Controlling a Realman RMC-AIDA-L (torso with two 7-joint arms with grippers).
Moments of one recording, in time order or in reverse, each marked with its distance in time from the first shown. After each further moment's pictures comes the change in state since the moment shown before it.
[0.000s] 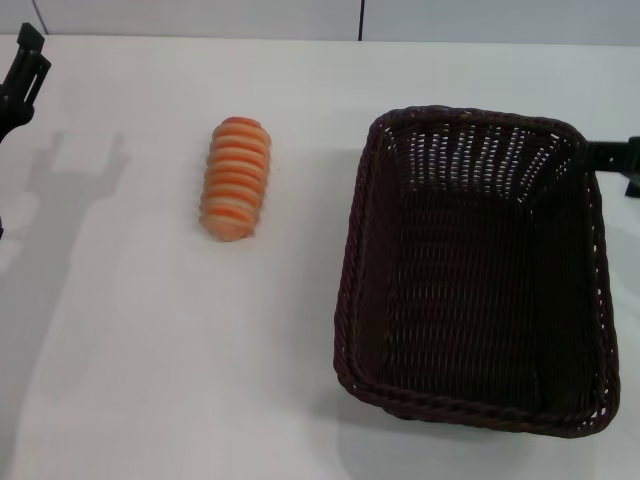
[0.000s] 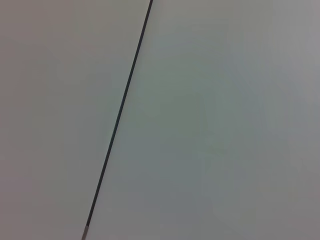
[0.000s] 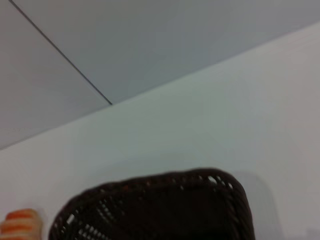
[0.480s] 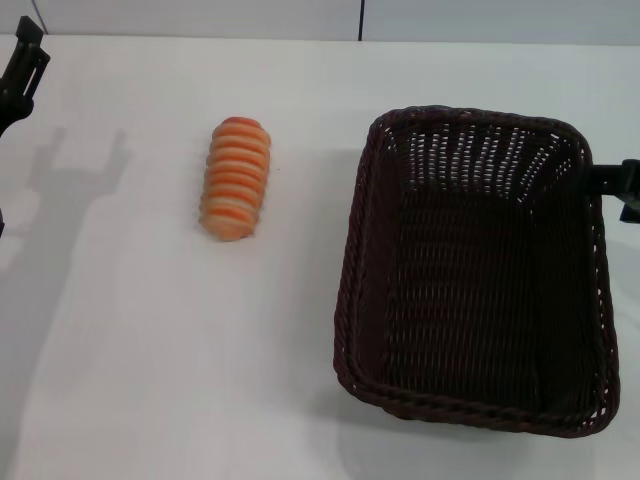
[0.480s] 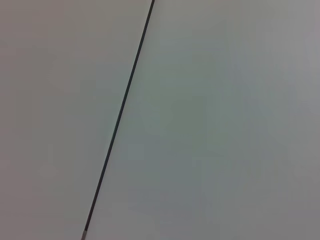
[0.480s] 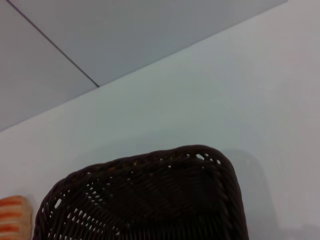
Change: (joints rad) left arm -0.006 -0.003 -0.010 -0.004 0.000 0.000 0.000; right arm -0.002 0.000 -0.008 0.027 0.000 0.018 0.019
